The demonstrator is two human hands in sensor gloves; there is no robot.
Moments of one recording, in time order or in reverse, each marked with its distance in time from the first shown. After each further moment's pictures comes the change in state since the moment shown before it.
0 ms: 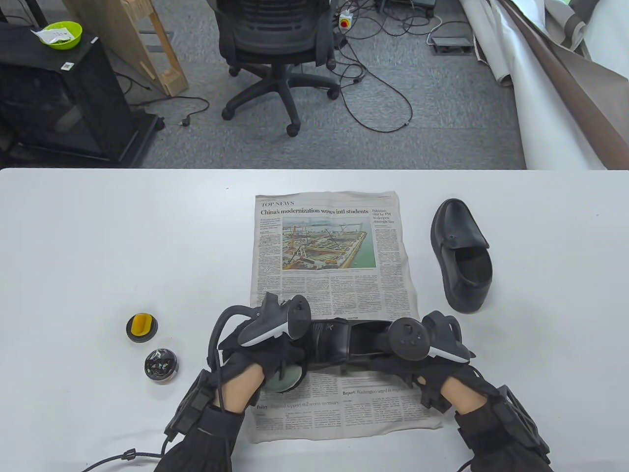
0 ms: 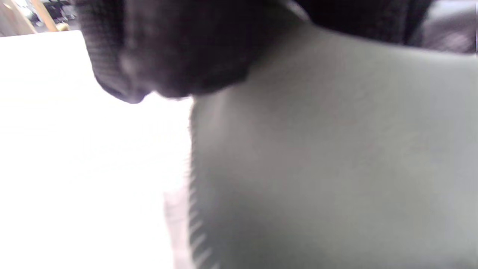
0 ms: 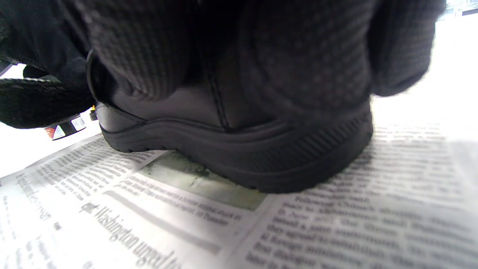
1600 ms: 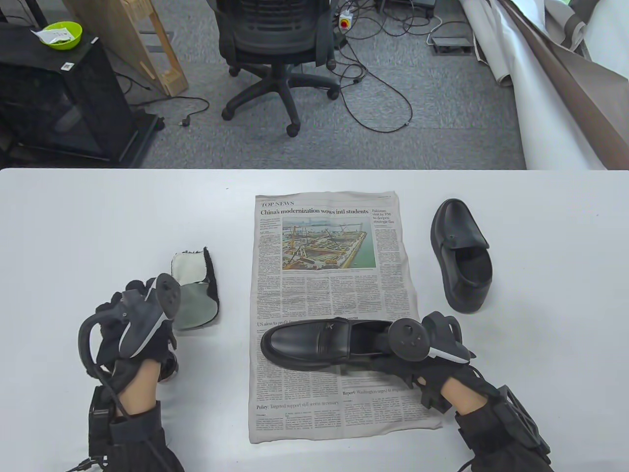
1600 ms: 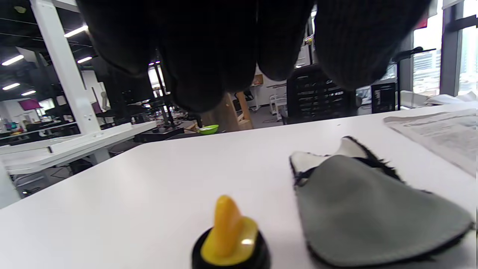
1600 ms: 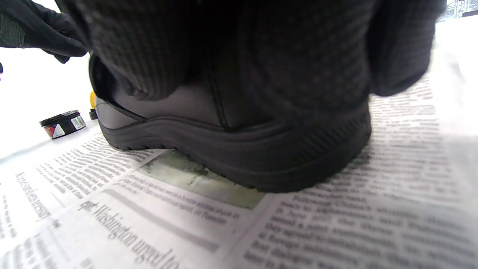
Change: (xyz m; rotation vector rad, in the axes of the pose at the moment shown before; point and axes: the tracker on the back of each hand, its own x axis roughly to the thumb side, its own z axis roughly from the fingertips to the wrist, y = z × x) left_hand -0.186 0.010 0.072 0.330 0.676 0.029; right_hand -0.001 0.000 0.001 -0.001 -0.002 0.006
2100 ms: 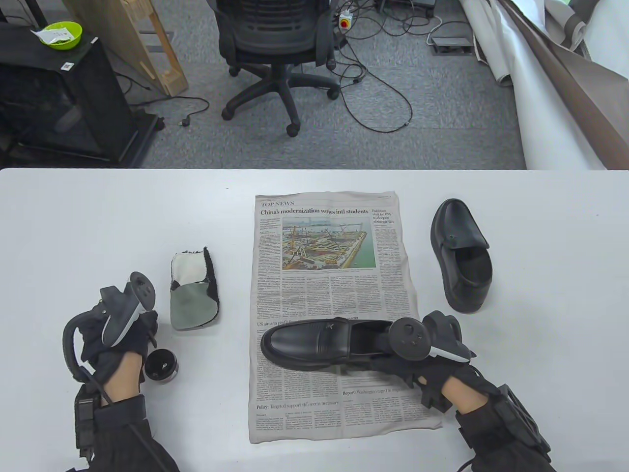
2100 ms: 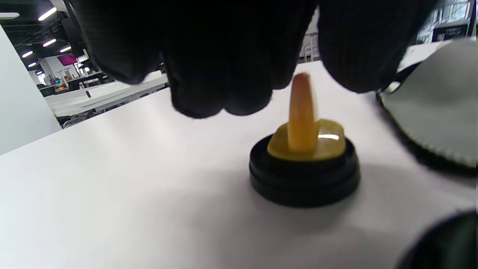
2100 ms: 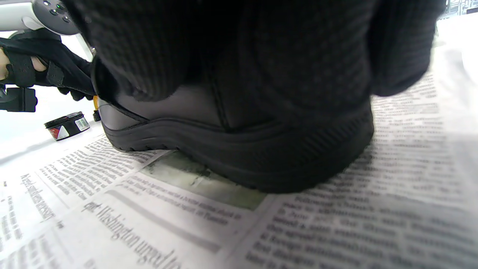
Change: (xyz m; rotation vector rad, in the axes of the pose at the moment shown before) left_hand -0.016 -0.066 -0.045 -0.227 0.097 -0.023; right_hand -0.001 0.000 0.000 0.003 -0.010 -0.012
